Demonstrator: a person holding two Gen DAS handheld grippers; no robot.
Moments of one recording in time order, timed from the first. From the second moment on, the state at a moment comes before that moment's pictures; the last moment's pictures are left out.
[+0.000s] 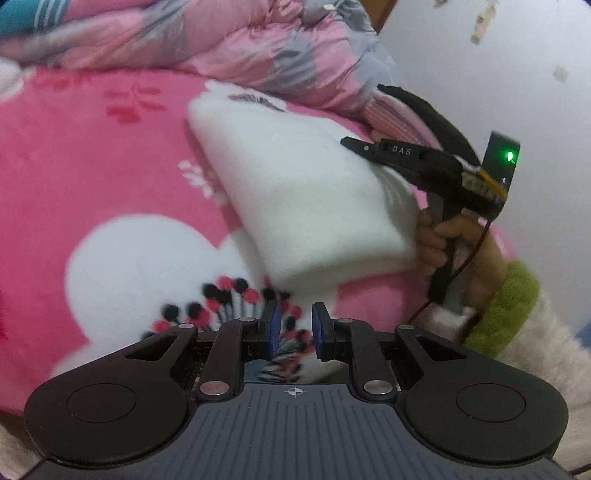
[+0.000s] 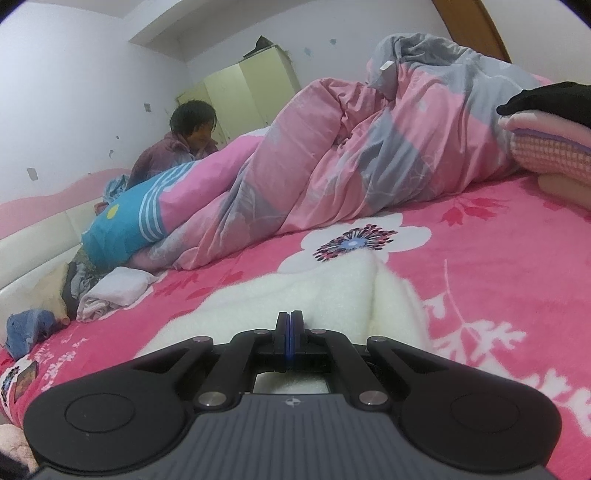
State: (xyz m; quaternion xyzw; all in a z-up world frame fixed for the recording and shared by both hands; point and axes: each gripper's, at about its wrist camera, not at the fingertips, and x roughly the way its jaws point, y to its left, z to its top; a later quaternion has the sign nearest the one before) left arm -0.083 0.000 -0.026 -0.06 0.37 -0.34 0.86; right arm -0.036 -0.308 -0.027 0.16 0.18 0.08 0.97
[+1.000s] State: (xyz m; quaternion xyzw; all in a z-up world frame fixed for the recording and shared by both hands) left arm -0.061 -0.026 -0.024 -0.03 0.43 -0.37 0.82; right arm -0.033 -0.310 -0.026 0.17 0.19 0.08 0.96
